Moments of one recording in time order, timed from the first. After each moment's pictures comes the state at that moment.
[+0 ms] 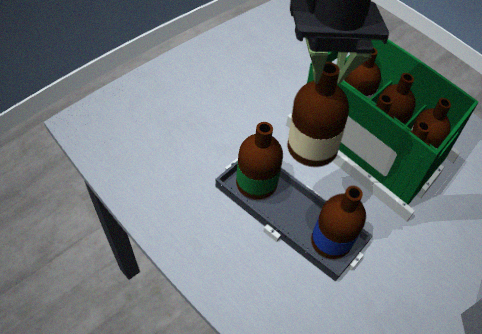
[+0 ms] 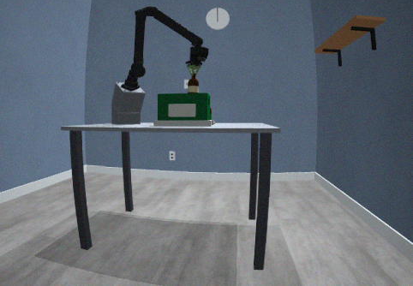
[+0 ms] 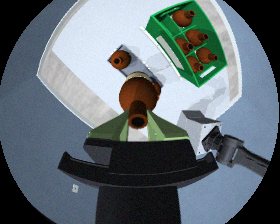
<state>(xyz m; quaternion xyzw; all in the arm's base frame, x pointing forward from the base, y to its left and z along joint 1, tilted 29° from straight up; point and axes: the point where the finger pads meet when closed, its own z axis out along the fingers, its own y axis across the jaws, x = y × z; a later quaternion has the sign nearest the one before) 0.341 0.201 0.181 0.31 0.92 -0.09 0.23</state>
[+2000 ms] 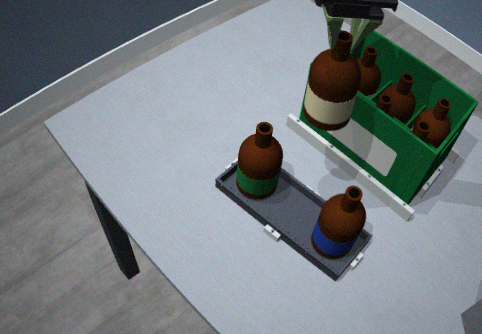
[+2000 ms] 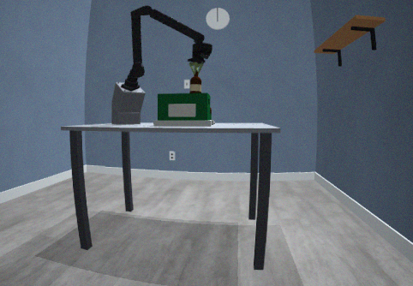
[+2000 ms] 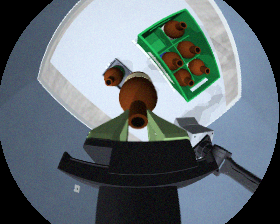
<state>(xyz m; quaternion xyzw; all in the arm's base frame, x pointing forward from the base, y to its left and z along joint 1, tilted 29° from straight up) 0.366 0.143 0.213 0.31 0.92 -0.09 0.23</state>
